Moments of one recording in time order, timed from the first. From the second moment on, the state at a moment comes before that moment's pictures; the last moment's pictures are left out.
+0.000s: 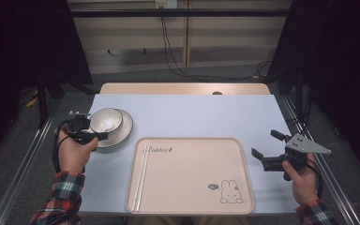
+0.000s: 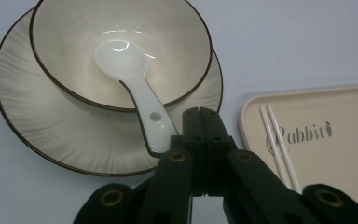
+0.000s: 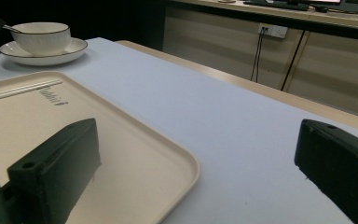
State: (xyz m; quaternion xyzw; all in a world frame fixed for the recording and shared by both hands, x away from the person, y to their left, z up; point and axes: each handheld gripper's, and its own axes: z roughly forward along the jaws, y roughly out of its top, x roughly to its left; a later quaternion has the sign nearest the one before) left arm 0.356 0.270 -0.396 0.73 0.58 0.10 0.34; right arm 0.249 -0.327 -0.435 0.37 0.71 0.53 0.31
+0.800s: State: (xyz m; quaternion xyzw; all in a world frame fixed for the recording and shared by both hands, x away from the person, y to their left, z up) left arm 0.347 0.284 -0.399 0.72 0.60 0.11 0.33; right arm 0.249 -0.328 -0.434 0.37 0.70 0.52 0.31
